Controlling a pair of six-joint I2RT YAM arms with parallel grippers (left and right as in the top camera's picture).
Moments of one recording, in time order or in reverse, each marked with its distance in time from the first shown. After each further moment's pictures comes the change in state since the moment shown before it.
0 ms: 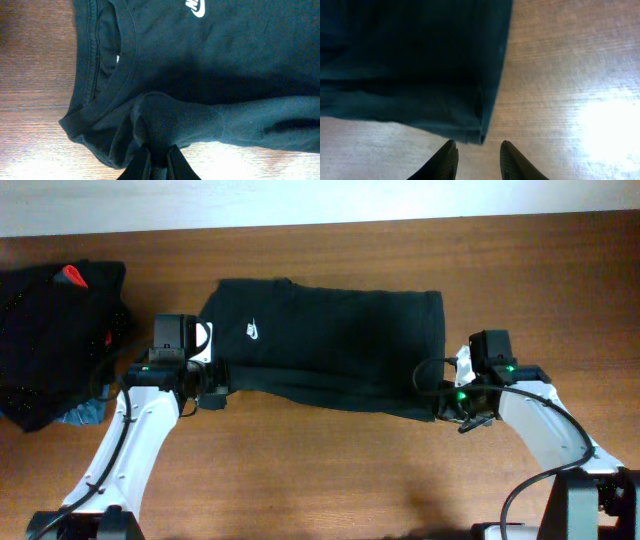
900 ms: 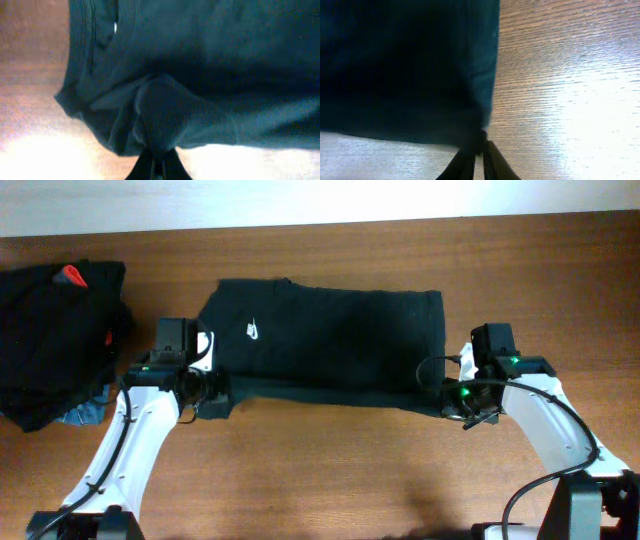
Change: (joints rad) left arm 0.000 0.000 0.000 -0.076 0.003 0.000; right arm 0.000 -0.005 0.072 -0.126 0.052 0.000
